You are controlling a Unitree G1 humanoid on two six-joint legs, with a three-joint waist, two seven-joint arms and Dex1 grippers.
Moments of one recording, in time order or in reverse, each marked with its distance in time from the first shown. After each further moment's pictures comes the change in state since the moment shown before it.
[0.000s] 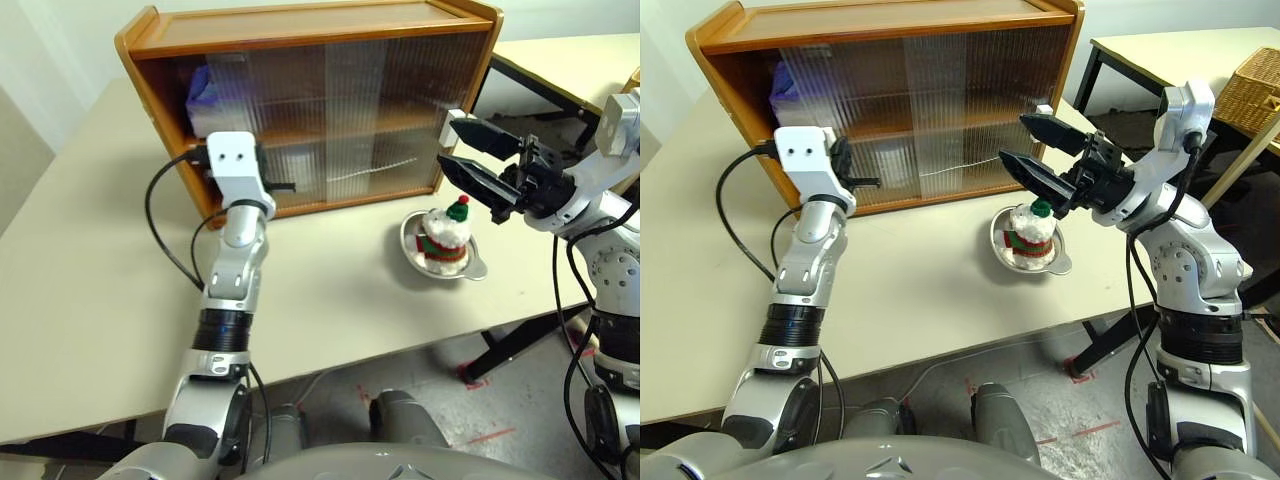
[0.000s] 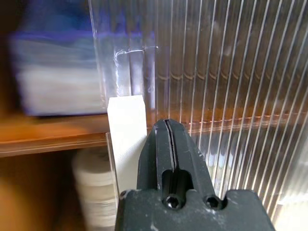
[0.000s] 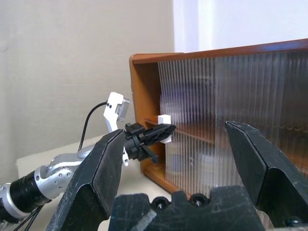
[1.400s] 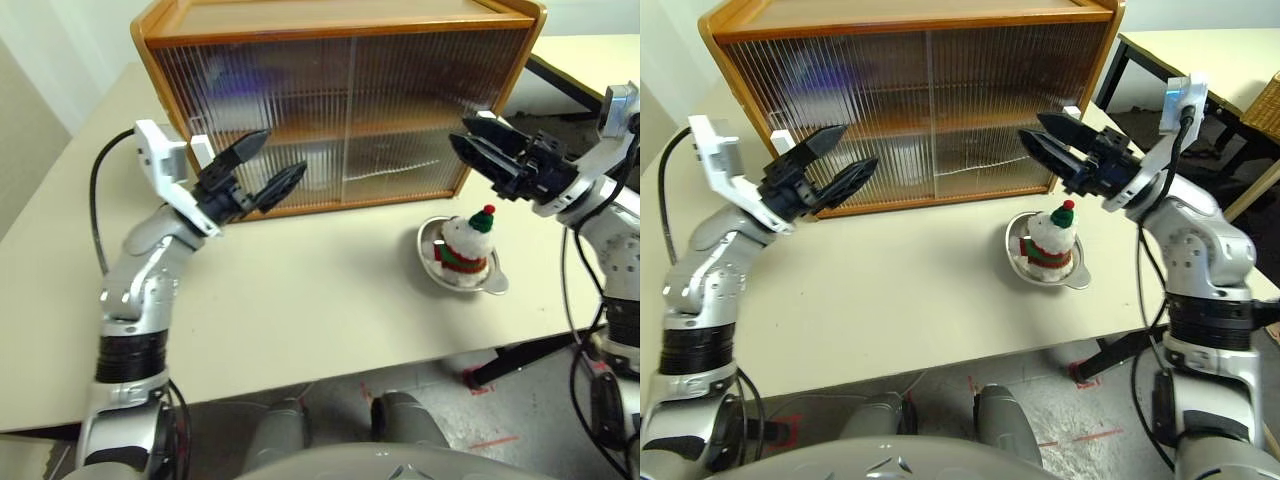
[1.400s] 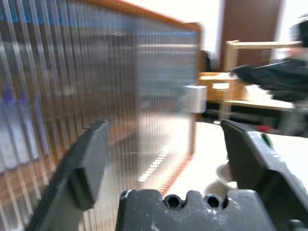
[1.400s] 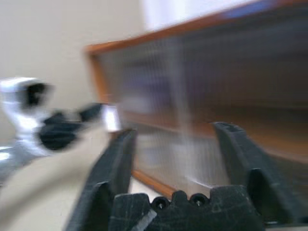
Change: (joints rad) left arm 0.105 0.379 0.115 -0.248 -0.653 0.151 -0.978; right arm -0.035 -0.082 -0.051 0.112 -0.040 0.121 -0.158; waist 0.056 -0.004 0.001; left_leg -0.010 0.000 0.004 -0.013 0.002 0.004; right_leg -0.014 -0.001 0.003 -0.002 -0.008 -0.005
